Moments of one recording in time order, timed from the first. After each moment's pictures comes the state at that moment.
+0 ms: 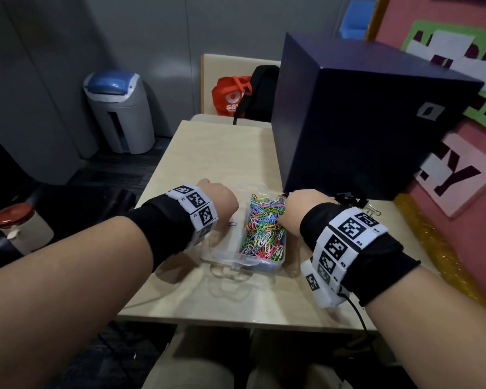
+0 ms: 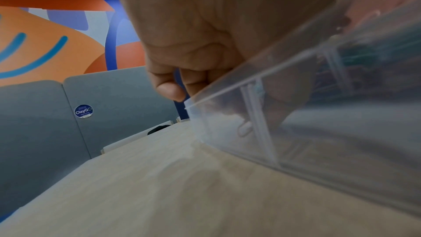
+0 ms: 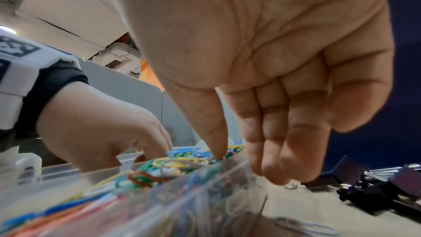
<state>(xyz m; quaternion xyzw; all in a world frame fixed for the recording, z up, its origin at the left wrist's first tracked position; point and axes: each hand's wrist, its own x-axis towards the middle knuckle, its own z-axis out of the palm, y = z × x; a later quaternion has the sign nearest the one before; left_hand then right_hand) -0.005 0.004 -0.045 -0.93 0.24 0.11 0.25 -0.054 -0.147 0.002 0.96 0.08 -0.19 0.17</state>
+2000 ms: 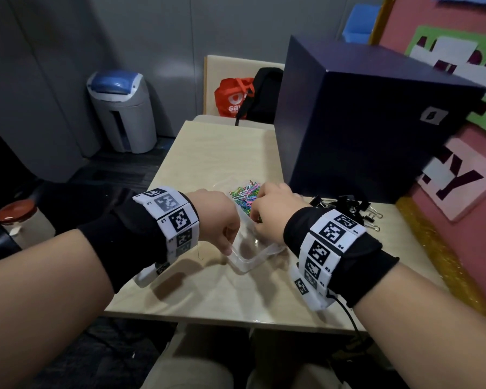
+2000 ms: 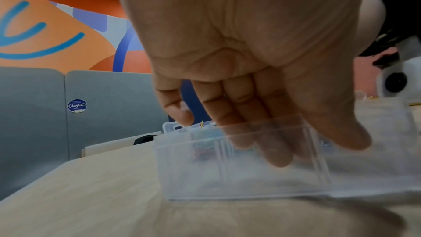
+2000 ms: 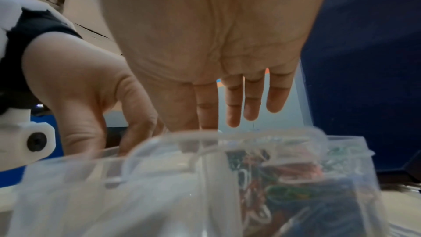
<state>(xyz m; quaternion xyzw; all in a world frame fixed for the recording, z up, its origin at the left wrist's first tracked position) -0.043 0.024 -0.019 -0.94 0.29 0.17 0.09 -0.053 -0.124 -0.024 0.99 0.14 -0.06 0.02</state>
